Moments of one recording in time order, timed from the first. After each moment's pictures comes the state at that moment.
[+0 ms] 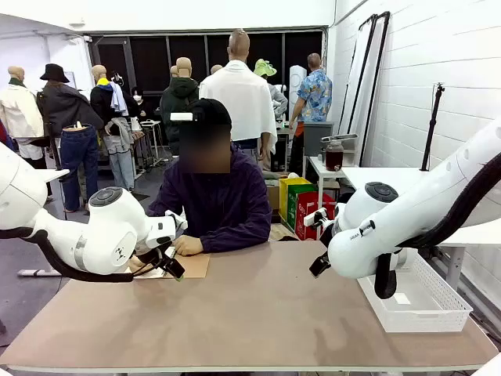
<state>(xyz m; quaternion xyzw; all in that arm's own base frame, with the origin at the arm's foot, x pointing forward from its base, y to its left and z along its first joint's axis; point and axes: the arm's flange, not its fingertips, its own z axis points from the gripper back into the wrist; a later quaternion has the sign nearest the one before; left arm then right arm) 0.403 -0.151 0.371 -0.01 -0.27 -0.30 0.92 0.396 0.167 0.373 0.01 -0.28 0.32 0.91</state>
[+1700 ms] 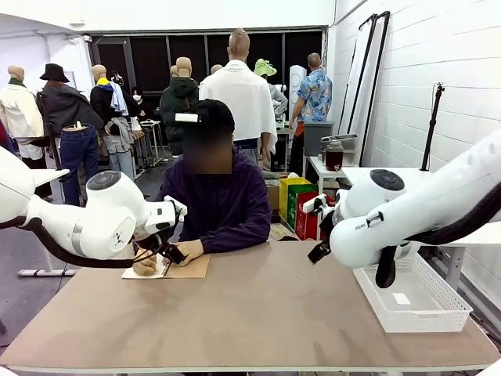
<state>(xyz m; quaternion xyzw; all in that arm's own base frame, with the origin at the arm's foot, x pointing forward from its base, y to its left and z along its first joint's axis) 0.401 -0.154 0.428 0.00 -0.29 -0.29 0.91 0.385 0.169 0.427 0.02 -0.32 0.33 0.89</state>
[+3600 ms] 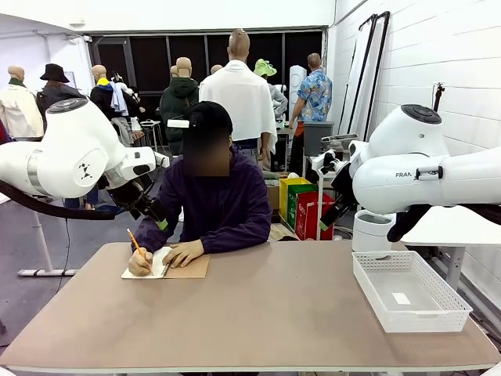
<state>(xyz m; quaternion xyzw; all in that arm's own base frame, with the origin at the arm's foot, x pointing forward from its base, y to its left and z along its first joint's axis) 0.353 -0.137 0.556 -0.02 -0.26 -0.26 0.93 0.343 0.155 0.542 0.02 -0.31 0.38 0.87</state>
